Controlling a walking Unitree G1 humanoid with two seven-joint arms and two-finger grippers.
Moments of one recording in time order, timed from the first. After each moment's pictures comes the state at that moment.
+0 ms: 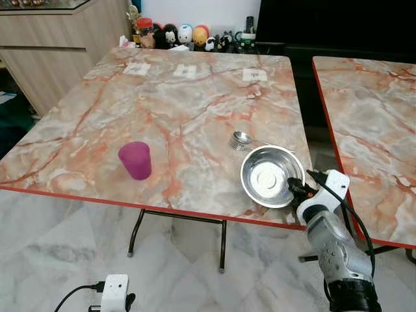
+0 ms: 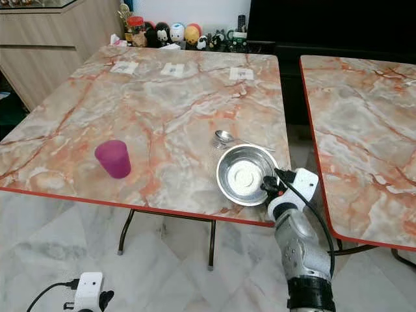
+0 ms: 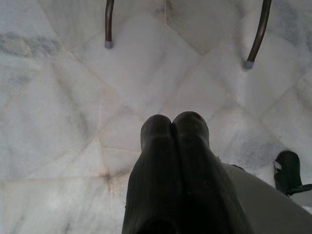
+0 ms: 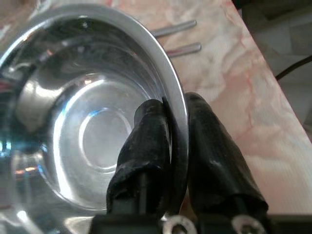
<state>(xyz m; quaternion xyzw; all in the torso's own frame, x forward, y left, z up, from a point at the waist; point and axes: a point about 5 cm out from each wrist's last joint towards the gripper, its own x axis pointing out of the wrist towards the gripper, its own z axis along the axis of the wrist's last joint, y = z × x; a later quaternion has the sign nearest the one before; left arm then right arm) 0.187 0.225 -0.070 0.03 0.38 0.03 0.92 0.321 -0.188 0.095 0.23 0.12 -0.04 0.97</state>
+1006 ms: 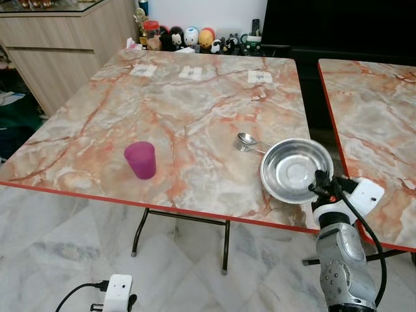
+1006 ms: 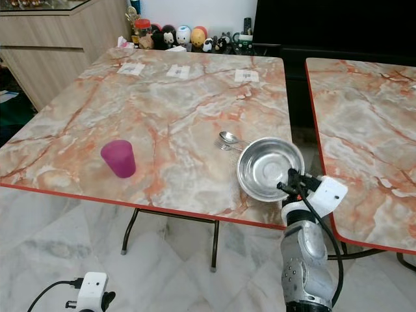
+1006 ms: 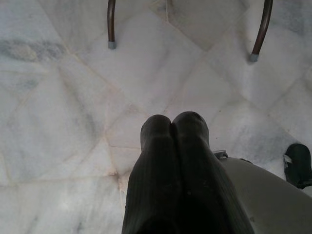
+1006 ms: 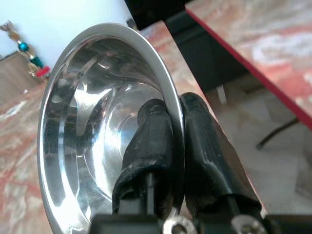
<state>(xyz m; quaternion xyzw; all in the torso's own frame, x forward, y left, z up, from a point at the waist) 0.187 0.221 -0.071 0.06 0.38 0.01 0.92 0.294 -0.197 0.118 0.21 -0.04 -0.09 0.97</state>
